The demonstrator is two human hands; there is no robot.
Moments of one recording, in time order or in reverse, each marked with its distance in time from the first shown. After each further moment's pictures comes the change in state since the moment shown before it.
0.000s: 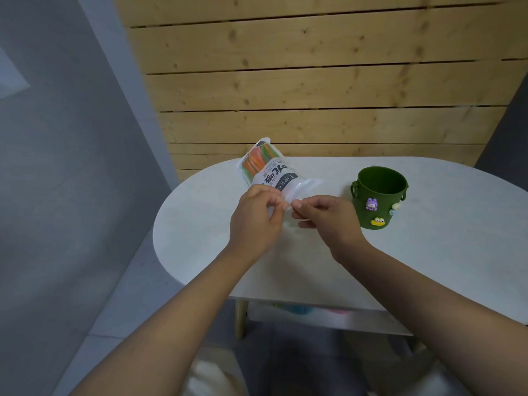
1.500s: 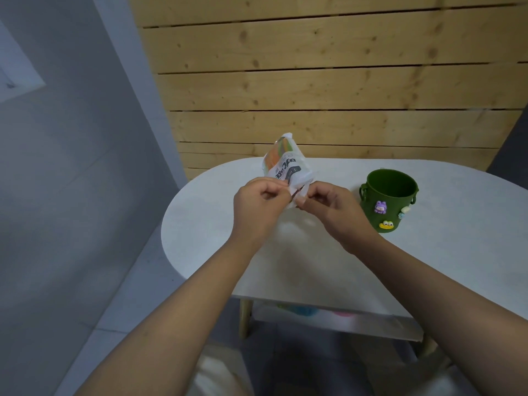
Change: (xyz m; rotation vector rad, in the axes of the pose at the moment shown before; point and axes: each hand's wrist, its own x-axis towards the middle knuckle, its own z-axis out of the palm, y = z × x) left_hand 0.014 0.002 -0.004 -0.447 0.148 -0.116; right_hand 0.011 -0.011 -0.004 -0.138 -0.226 -0.225
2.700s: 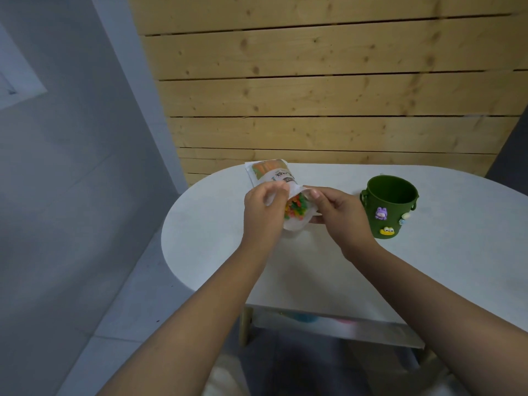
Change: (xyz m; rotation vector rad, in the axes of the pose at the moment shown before) left_hand 0.000 0.002 0.015 -0.077 0.003 -0.245; right_hand 0.004 0.008 0.003 0.059 0.194 -0.011
